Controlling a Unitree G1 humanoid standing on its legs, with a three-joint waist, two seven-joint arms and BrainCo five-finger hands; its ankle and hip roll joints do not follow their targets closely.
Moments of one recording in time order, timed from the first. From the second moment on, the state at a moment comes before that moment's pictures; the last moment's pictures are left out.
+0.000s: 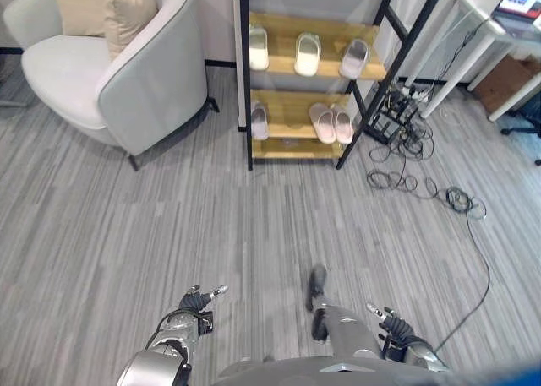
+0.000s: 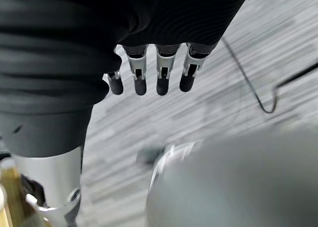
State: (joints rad) left arm -0.21 0.21 -0.13 1.36 -0.37 -0.12 0.10; right arm -0.03 -0.14 0.10 1.21 0.56 -0.09 0.00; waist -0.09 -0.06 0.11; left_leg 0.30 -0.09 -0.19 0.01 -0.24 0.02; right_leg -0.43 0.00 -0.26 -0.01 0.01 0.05
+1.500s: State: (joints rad) left arm -0.12 0.11 -0.19 1.31 -0.30 -0.17 0.25; right arm -0.16 -0.19 0.15 1.13 0.51 -0.21 -0.19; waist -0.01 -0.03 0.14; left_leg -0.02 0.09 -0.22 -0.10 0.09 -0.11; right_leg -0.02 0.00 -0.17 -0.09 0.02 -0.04
